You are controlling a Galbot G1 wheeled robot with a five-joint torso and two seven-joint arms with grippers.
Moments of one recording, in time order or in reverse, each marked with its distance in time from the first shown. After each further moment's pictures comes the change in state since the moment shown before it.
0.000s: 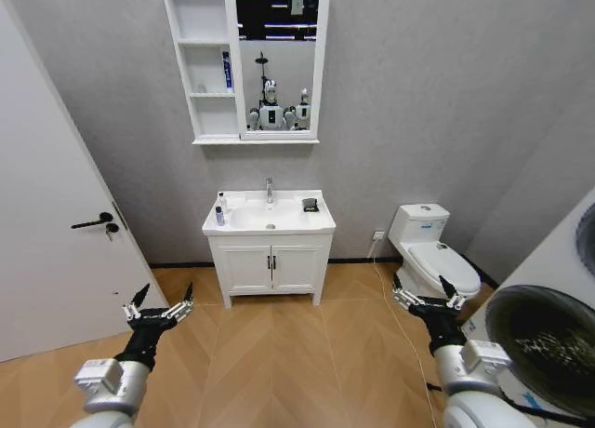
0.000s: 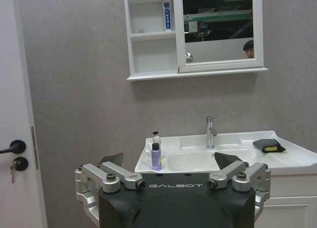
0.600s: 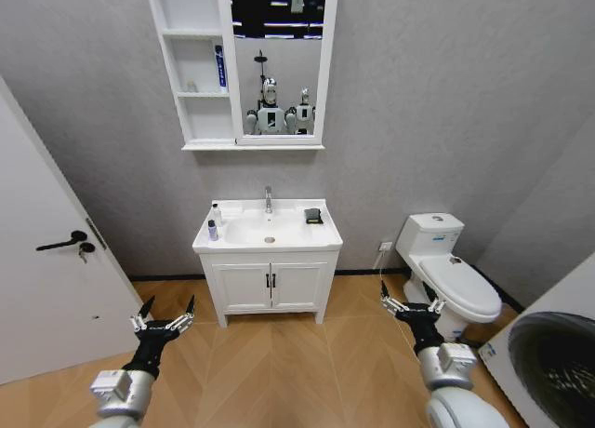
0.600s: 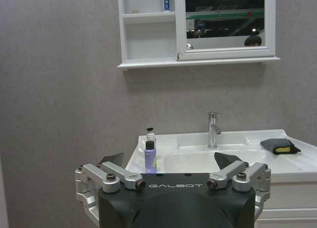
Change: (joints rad) left arm -0.008 -0.011 -0.005 0.132 -0.017 -0.121 0.077; right arm 0.015 0.027 -0.020 -0.141 -0.071 0.113 -0.111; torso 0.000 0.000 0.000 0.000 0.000
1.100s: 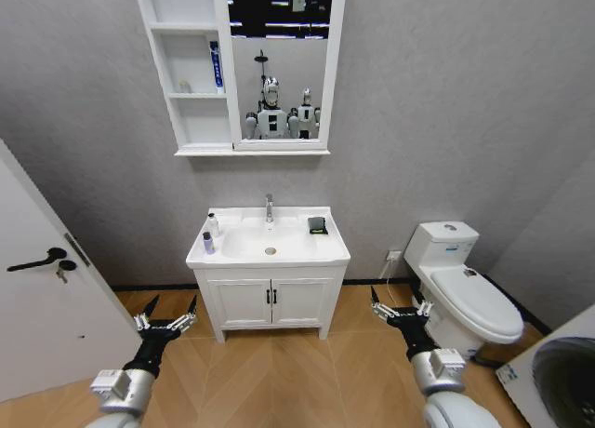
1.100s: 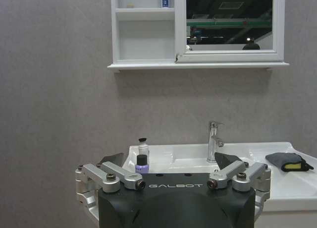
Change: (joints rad) left arm -0.029 0.024 -0.001 0.030 -0.042 -0.019 0.018; right arm -0.007 -0.004 -0.014 -0.017 -0.012 0.018 -0.033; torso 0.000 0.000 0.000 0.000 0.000
